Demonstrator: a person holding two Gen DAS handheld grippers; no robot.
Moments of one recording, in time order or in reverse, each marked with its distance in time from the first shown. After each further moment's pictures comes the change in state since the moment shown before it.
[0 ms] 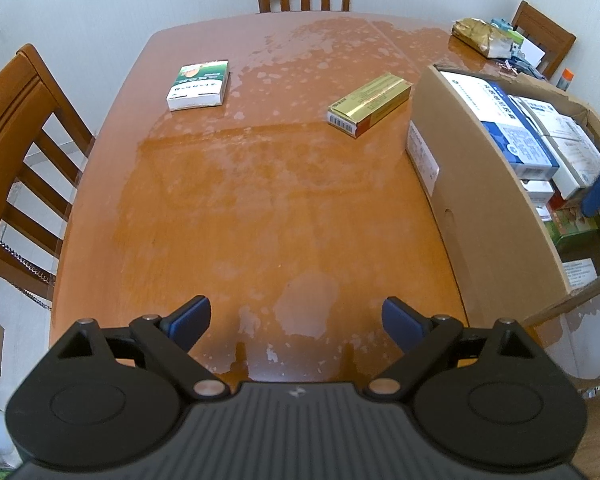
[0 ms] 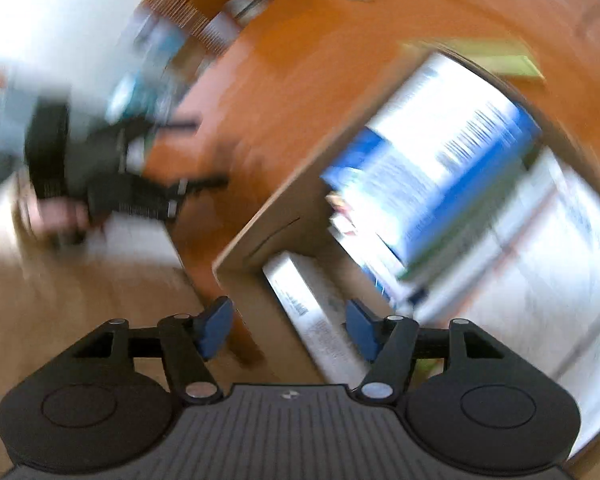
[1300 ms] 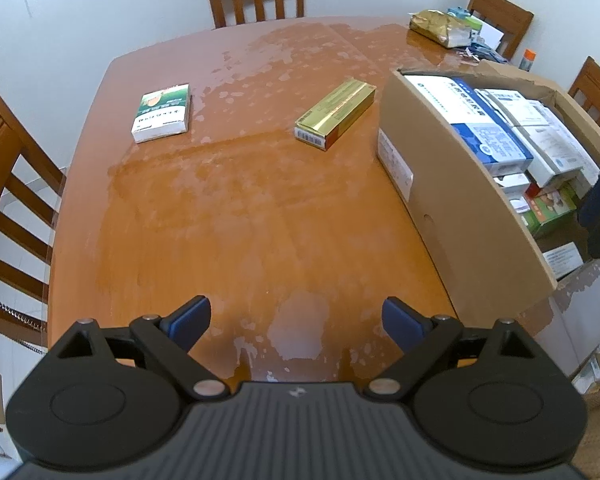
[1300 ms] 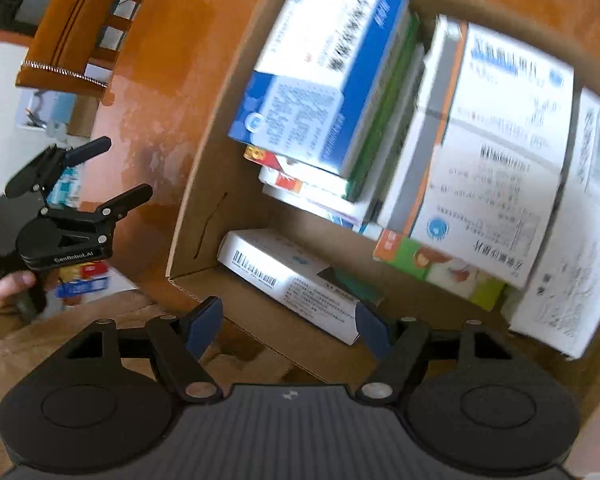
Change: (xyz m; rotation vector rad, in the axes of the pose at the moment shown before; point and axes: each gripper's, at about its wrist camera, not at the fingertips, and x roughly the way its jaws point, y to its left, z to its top) left arm -0.003 0.000 0.013 0.128 -0.023 -0.068; right arm 0.023 0.012 -0.018 0.306 0.010 -0.192
